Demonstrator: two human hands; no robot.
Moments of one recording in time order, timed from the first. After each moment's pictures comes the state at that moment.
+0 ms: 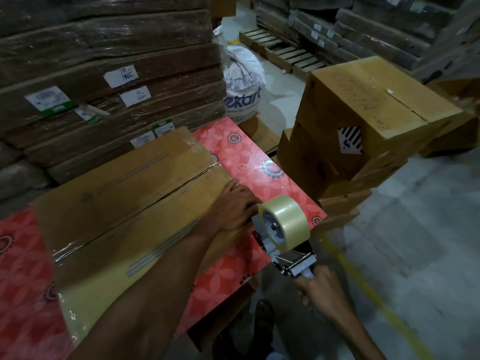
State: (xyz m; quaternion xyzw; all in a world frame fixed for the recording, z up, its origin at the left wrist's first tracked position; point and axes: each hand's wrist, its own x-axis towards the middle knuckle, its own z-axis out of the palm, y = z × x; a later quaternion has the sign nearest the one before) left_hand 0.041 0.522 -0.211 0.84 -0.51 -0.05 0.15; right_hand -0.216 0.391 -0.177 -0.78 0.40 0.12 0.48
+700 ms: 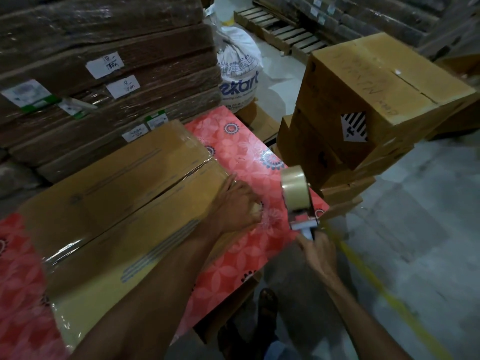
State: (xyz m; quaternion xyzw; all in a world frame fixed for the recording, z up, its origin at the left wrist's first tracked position) left_hand 0.034 0.511 -0.219 0.87 -0.48 -0.01 0.11; right_hand -0.154 0.357 -0.240 -0.75 0.48 0.01 0.45
